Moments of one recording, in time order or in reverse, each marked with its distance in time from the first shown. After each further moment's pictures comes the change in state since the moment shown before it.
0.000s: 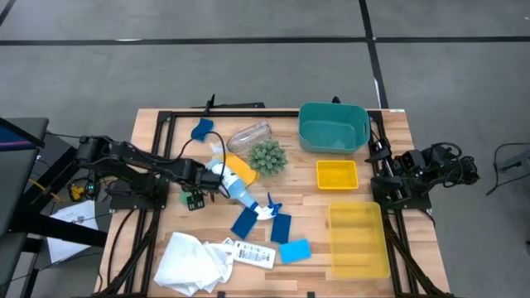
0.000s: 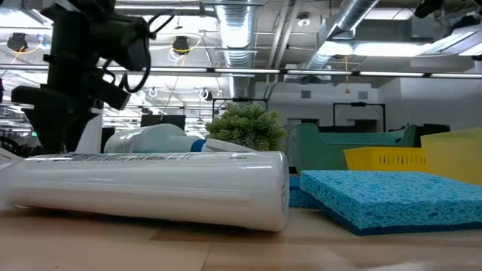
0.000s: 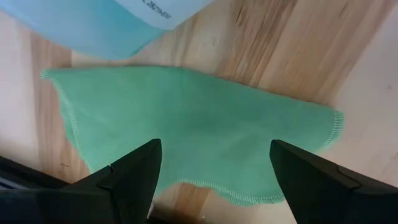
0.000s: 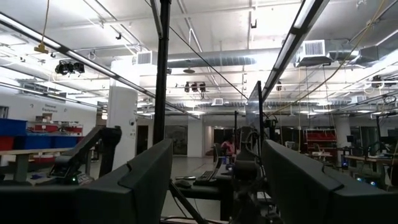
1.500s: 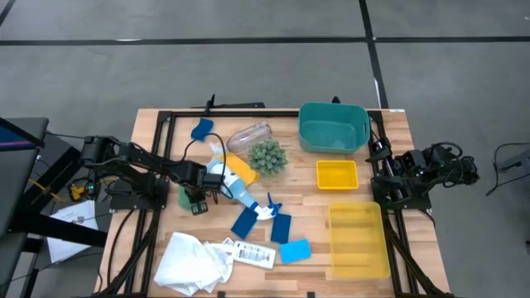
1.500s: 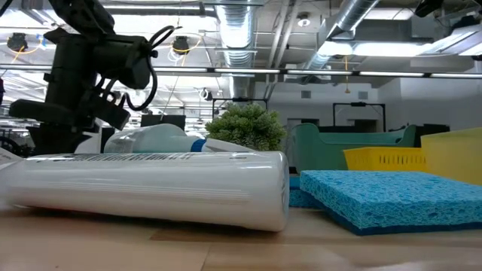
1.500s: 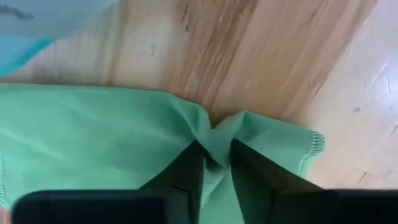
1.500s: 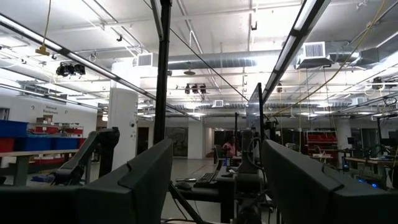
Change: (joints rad) left arm 0.012 0.069 -0.105 0.212 0.175 -0.017; right arm 0.000 0.000 0.000 0.008 -0.002 0.001
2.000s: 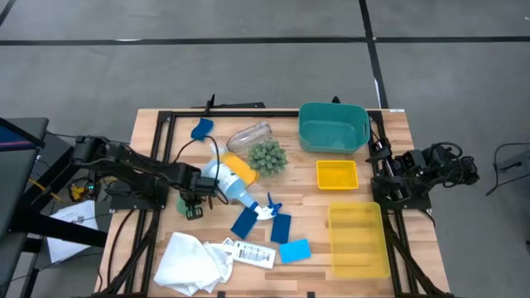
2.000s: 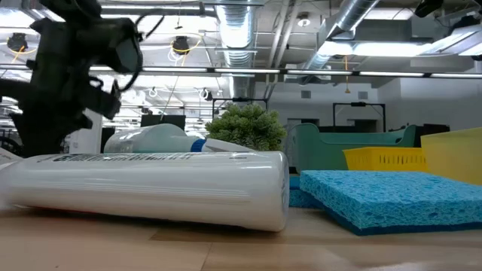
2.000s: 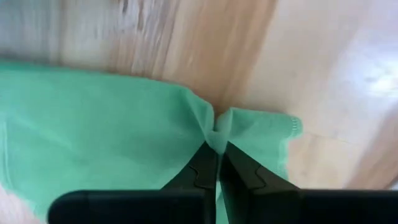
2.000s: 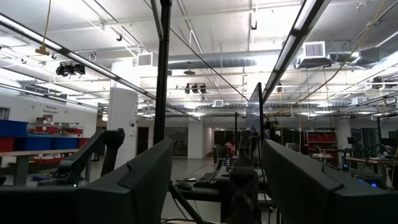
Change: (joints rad) left arm -0.070 -0.133 -0.005 -0.027 0.059 0.002; right arm 0.000 0.000 0.000 -0.001 0.000 0.000
